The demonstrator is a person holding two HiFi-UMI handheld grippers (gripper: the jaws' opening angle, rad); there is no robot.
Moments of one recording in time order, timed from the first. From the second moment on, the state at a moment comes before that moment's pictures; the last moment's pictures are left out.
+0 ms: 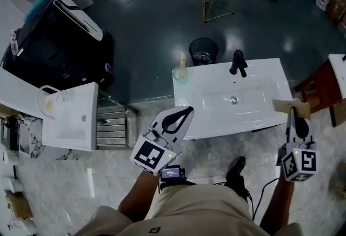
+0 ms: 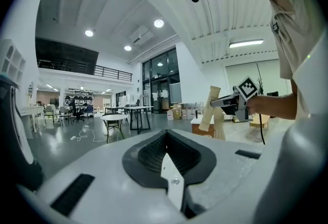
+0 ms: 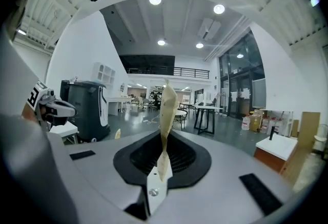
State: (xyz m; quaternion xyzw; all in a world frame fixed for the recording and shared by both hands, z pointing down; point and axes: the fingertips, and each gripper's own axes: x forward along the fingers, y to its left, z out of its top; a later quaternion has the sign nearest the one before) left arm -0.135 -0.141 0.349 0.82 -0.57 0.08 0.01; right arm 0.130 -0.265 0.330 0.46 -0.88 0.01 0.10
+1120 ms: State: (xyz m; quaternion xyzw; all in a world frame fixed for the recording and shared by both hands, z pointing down) left arm -0.289 -0.055 0.356 0.85 -0.52 0.07 0.03; right arm 0.002 -0.090 0.293 0.52 -0.84 0.03 0.11
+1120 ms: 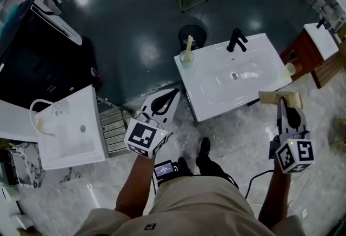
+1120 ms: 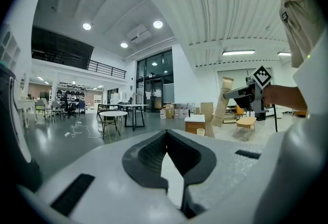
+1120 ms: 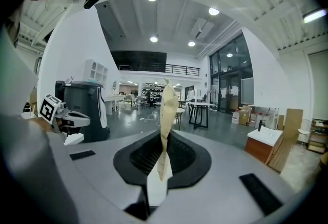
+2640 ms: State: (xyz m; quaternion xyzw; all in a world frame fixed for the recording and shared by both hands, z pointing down) left arm -0.316 -0.380 0.611 0.78 -0.59 0.19 0.13; right arm 0.006 -0.244 0.509 0.45 -0.85 0.17 0.23
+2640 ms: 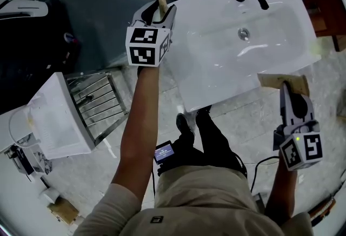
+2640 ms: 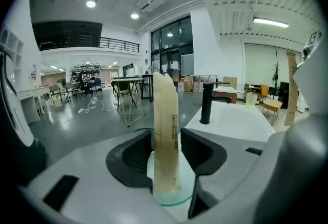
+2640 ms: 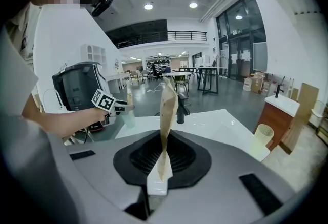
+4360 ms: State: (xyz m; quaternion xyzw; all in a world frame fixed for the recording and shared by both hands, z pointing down) left arm -0.362 -0.145 0.271 0.80 -0.59 0.06 -0.08; right arm -0.084 -0.110 0.295 0.45 -0.89 0.02 0.11
